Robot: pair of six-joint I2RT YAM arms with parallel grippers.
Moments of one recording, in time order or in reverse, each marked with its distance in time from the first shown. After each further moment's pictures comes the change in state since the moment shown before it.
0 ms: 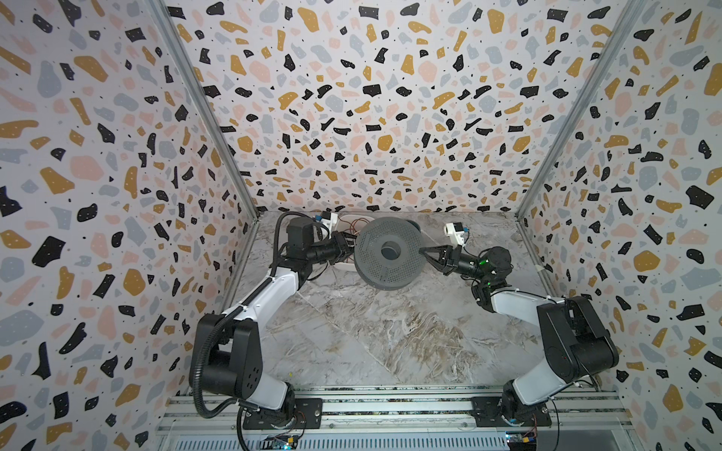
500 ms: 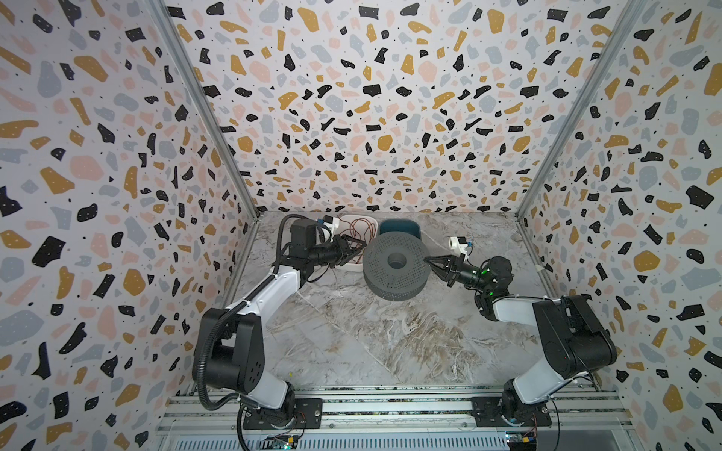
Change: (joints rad) left arm 0.000 0.039 0.011 -0.083 -0.017 0.081; right arm -0.032 0.023 -0.124 0.022 0.034 0.100
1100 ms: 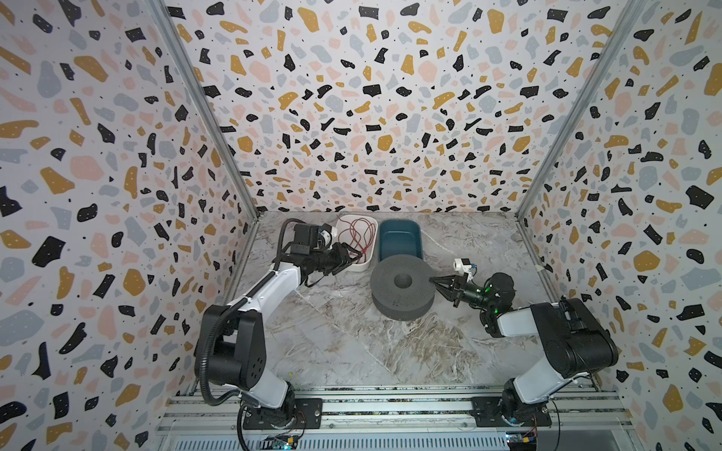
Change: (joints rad) left arm 0.008 0.007 0.048 -0.266 -0.149 0.173; right arm -0.053 0.000 -0.198 -0.023 -0.034 -0.073
